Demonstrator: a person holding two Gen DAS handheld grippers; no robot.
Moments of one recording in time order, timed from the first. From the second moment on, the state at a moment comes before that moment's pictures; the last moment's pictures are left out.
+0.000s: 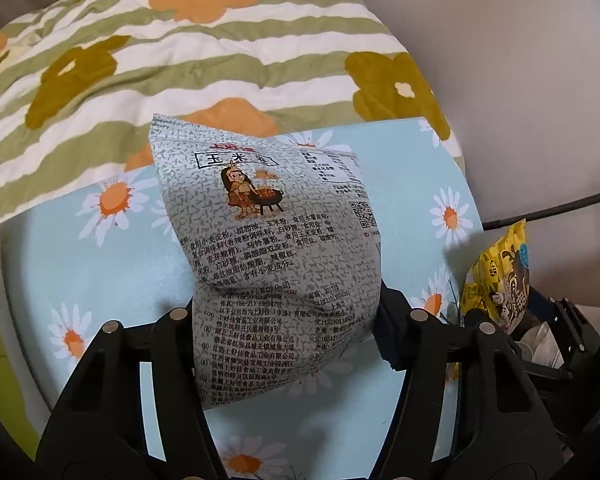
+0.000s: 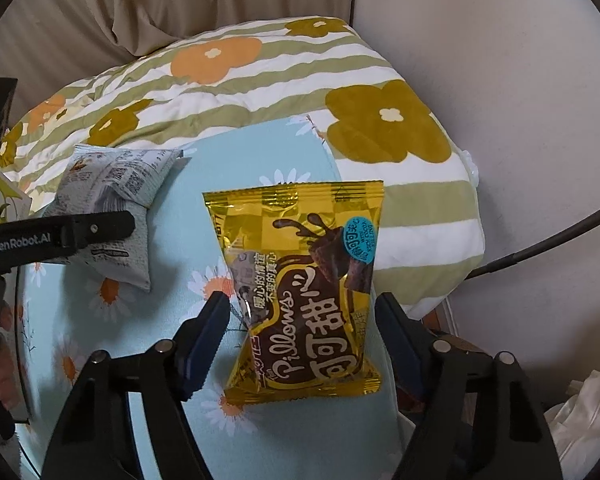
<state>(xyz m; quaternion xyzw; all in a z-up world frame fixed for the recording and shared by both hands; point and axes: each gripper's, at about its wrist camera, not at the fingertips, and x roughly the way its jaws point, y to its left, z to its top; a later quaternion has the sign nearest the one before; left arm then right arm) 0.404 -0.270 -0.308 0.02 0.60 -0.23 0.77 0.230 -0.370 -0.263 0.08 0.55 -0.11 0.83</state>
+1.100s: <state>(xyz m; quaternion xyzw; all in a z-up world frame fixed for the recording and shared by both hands) 0.275 -0.227 -0.185 -0.01 0.50 -0.19 0.84 0.173 -0.348 -0.193 0.06 0.48 -0.04 0.87</state>
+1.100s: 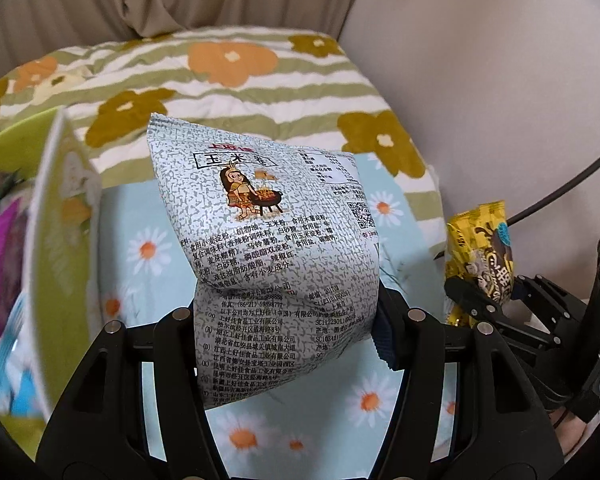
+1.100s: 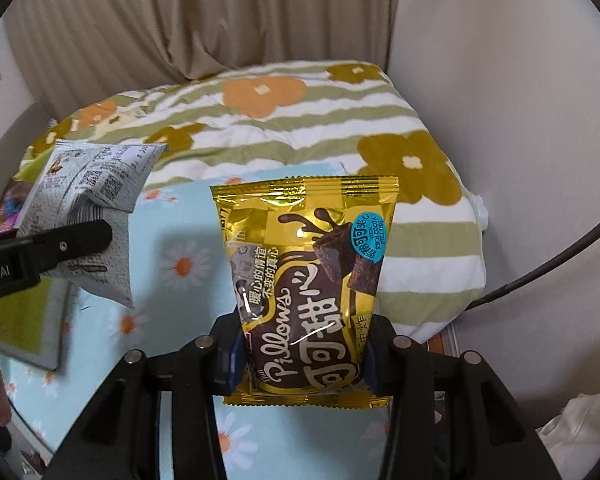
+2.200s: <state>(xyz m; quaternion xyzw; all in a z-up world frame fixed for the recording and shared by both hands) 0.172 0.033 -0.035 -0.10 0.40 -0.05 0.91 0.167 -0.122 -0.036 0.01 0.35 0.19 0.92</state>
